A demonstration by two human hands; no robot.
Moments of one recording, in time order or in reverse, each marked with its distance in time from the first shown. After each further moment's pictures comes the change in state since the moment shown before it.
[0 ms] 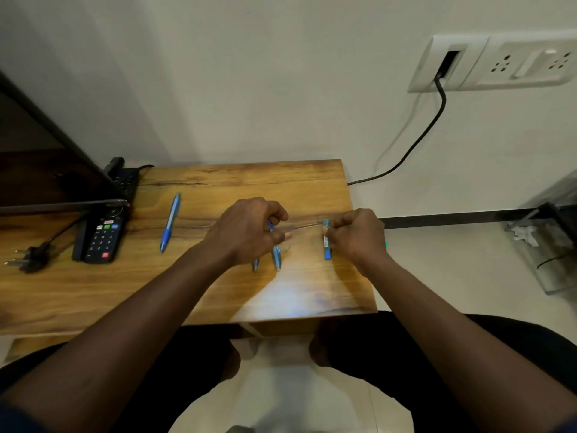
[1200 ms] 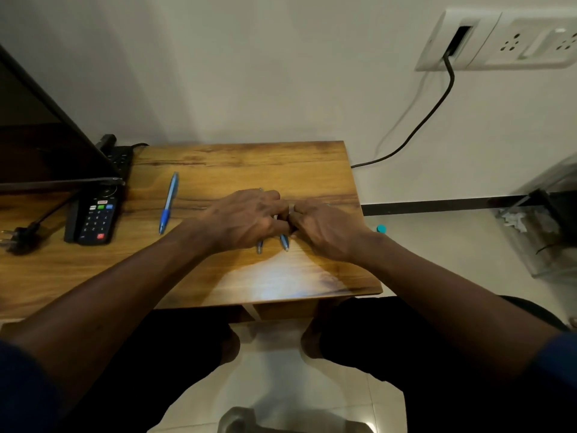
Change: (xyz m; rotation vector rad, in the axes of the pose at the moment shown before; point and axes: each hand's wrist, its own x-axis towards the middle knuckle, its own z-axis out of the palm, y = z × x) left_hand 0.006 -0.040 0.010 0.530 -0.082 0.798; right_hand -0.007 -0.012 0.026 -0.854 -0.494 -0.892
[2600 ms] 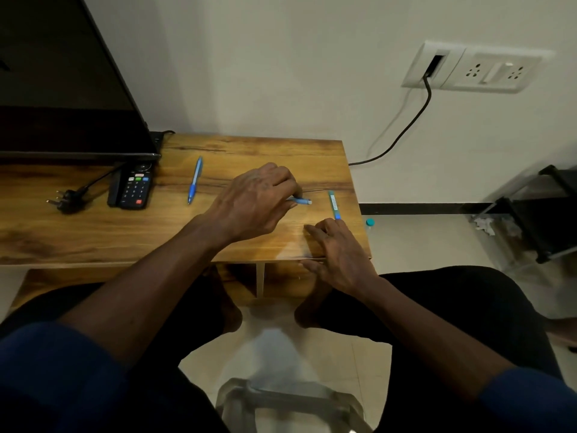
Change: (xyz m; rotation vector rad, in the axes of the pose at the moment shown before) left_hand -0.047 0.068 -0.048 -0.093 0.360 -0.317; right_hand -0.095 -0.066 0.044 0.016 0.160 0.267
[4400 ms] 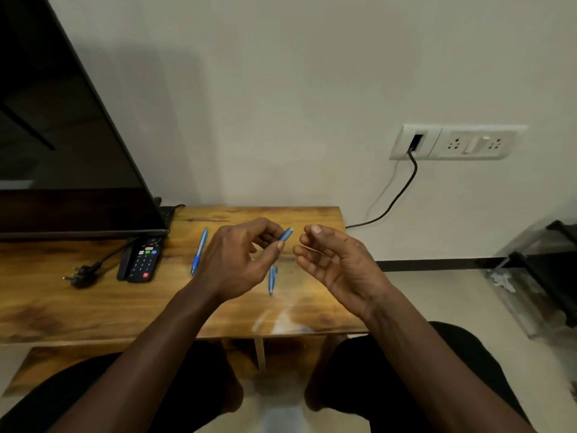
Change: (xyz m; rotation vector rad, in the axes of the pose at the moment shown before) left_hand 0.016 0.004 -0.046 -0.433 0.241 -0.388; right_hand 0.033 -0.033 -0.135 2.008 0.069 0.339
